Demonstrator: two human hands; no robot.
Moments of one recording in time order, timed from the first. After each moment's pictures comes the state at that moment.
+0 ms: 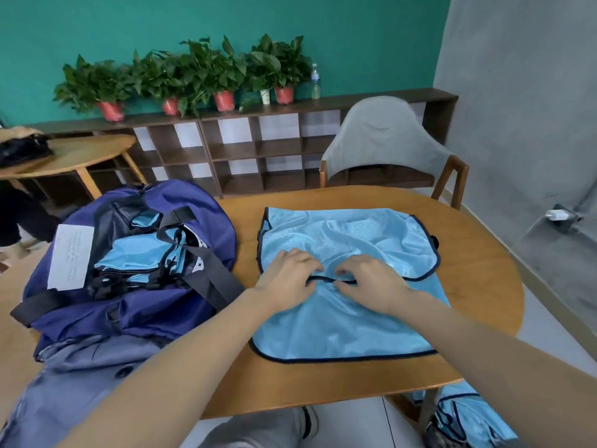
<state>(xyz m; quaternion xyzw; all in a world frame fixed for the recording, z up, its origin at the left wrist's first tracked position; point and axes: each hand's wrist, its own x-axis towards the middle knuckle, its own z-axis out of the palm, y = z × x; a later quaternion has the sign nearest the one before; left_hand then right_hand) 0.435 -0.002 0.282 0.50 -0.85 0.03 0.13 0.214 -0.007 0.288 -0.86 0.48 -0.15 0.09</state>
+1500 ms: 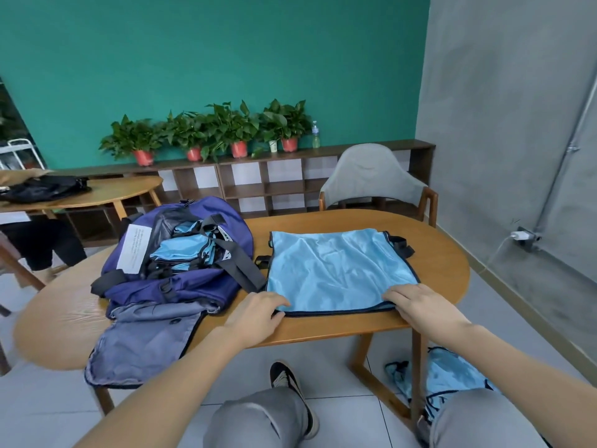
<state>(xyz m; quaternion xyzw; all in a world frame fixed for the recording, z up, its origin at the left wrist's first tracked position) 0.482 0.164 0.269 0.57 -0.81 0.02 0.14 0.089 0.124 0.255 -0.88 0.41 -0.18 -0.14</state>
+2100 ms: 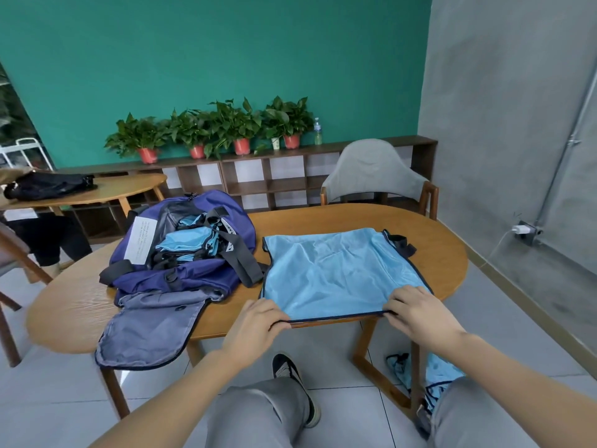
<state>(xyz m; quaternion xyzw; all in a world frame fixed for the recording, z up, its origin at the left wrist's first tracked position) 0.479 0.215 0.234 0.51 -0.81 0.08 0.27 0.102 0.162 0.240 -0.88 0.37 -0.25 -0.15</state>
